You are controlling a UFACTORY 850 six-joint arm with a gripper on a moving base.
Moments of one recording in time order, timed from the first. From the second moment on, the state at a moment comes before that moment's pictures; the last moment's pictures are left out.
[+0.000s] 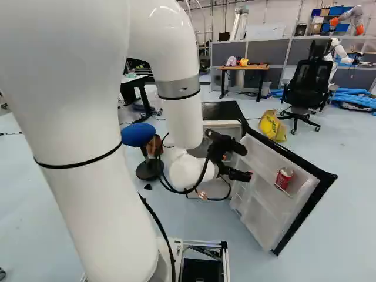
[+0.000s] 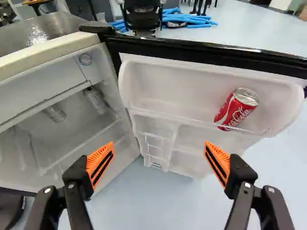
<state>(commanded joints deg) -37.1 -10.3 -14.2 8.6 54.9 0.0</state>
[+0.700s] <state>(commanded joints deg) -37.9 -11.1 -15.1 18.3 54.9 0.0</state>
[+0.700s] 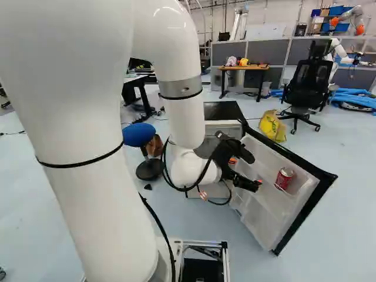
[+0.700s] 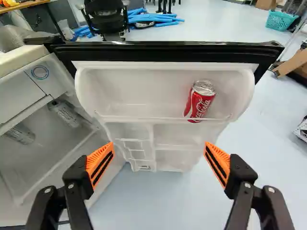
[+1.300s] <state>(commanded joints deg) -41.0 -14.0 -18.7 18.3 54.9 0.0</state>
